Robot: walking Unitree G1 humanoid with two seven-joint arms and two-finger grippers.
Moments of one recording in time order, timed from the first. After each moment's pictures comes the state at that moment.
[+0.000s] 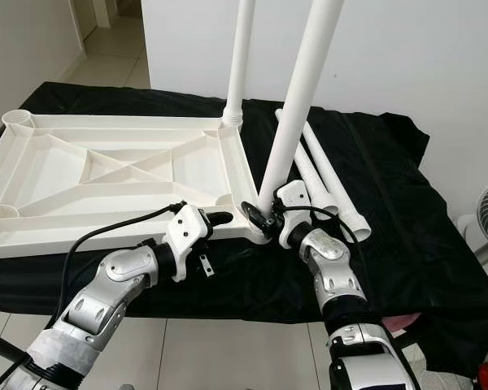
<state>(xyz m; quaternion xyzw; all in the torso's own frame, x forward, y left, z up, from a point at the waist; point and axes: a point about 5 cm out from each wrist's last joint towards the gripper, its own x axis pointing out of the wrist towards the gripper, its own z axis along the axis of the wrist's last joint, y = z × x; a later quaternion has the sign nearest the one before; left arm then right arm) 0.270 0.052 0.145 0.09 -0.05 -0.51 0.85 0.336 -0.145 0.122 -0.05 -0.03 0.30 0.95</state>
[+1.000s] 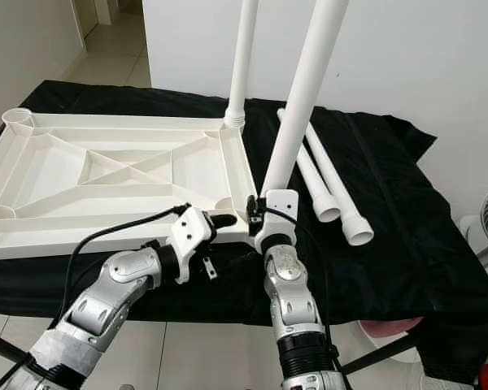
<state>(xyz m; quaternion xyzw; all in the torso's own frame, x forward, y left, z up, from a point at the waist) 0.268 0.048 0.144 0.09 -0.04 -0.52 0.85 0.308 -0.105 0.124 0.01 0.00 0.04 1.00</state>
